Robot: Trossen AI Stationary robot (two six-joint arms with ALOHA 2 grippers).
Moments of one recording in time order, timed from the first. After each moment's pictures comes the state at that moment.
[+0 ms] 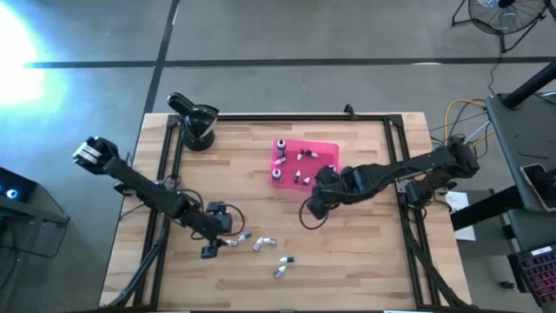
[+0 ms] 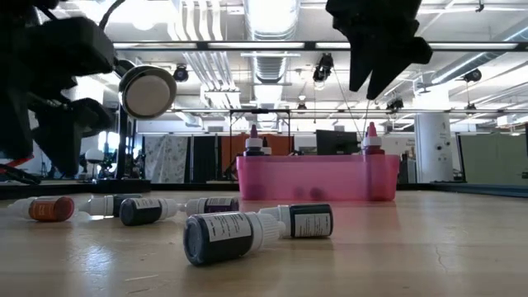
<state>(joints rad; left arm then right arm) -0.51 1.24 0.56 -0.26 -0.05 -0.51 0.21 1.56 1.30 -1.03 0.33 1.03</state>
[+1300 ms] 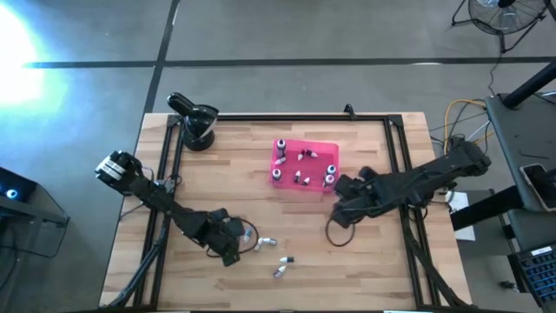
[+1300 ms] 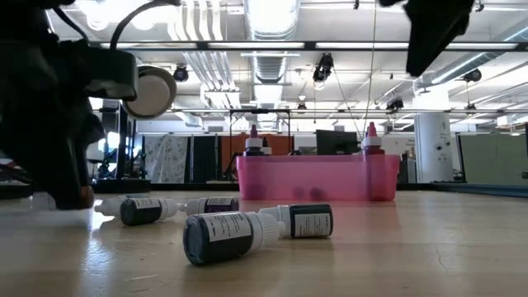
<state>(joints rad) -0.57 1.57 0.80 -0.40 -0.24 -0.90 0.37 1.46 1.29 -1.28 0.43 0.99</state>
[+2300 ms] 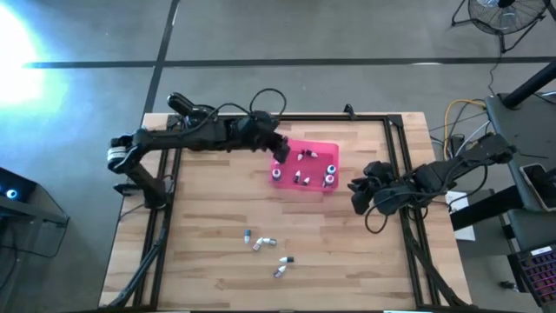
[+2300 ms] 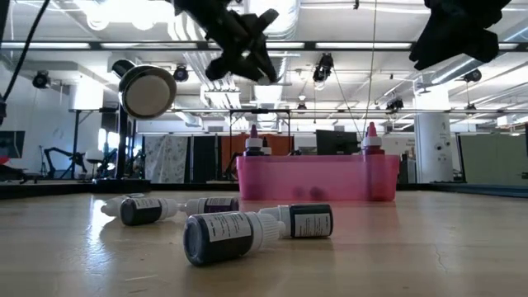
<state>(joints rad) 0.23 1.58 1.39 -0.41 -0.18 -0.48 0.44 0.96 0.87 -0.89 0.67 1.14</state>
